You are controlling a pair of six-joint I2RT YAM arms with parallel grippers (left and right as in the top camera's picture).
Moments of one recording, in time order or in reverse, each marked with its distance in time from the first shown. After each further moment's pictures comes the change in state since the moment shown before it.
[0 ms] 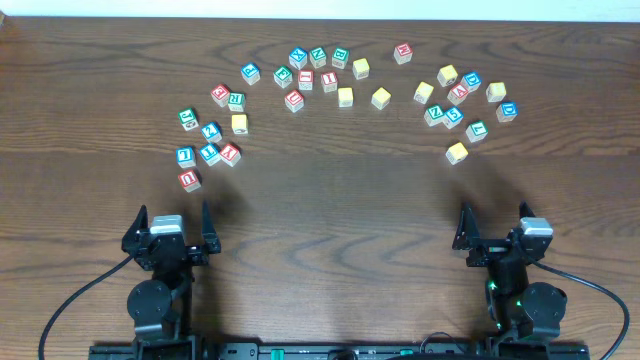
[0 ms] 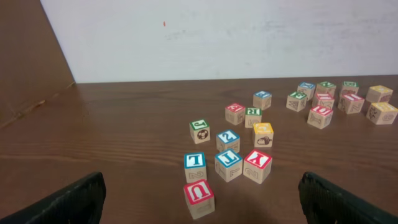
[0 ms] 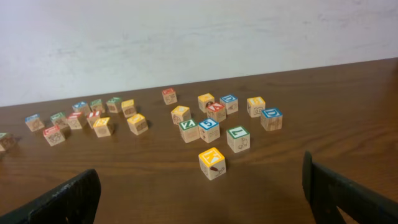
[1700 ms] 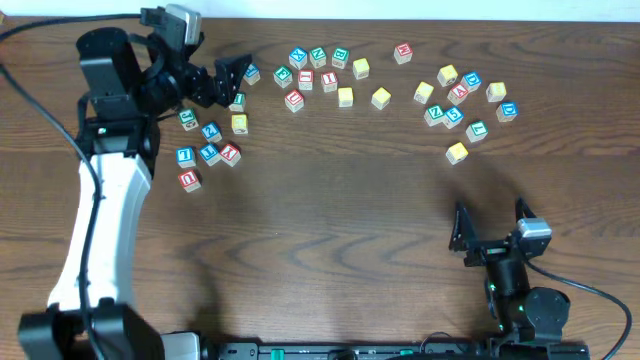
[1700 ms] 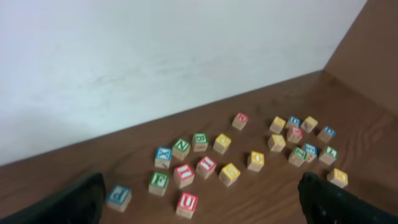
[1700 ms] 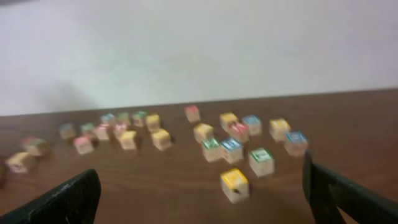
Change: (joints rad) left arm -0.015 1.527 1.244 0.014 0.733 -0.028; right arm 0.000 0.002 0.006 0.085 -0.109 0.002
